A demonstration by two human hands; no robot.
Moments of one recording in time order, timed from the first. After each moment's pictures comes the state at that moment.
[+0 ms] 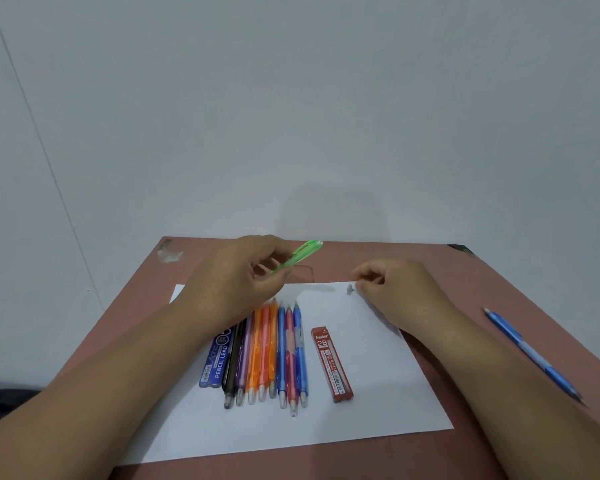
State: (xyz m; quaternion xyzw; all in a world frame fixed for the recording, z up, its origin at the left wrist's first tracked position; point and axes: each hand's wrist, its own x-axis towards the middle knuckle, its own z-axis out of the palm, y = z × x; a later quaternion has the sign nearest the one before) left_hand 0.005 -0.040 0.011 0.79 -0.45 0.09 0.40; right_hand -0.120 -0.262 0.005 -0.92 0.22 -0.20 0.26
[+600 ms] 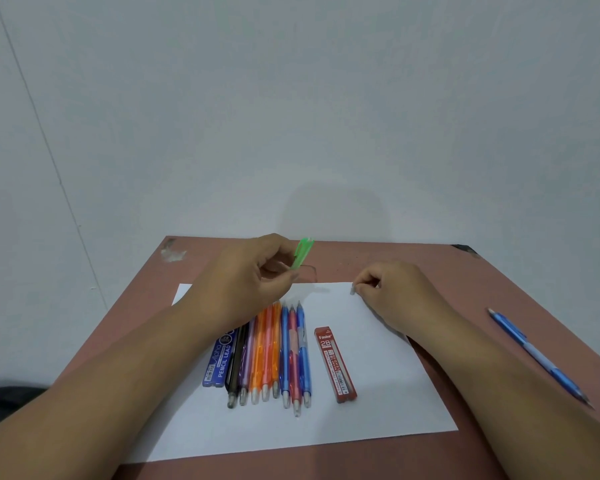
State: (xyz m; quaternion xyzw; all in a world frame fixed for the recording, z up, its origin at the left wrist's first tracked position) left_hand 0.006 -0.040 0.008 0.77 -0.46 0.07 0.43; right_hand -0.112 -0.262 -0.002 -0.94 0.20 -0.18 0.21
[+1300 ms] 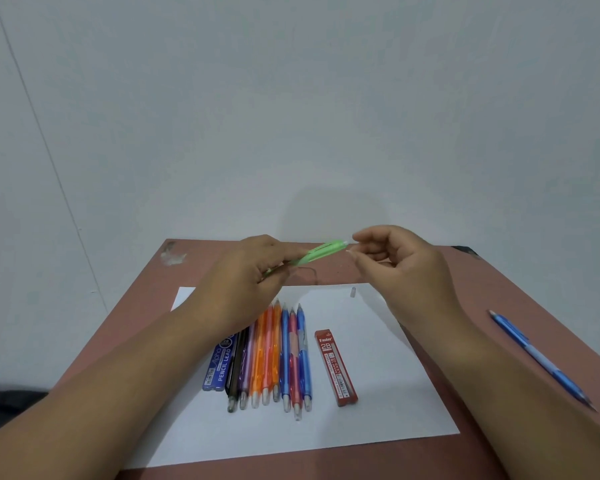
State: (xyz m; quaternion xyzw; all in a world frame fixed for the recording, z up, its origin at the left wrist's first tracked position) left_hand 0.009 -0.043 0.008 0.78 -0.49 0.13 0.37; right_hand -0.129 -0.228 0.025 -0.80 0.11 -0.39 0.45
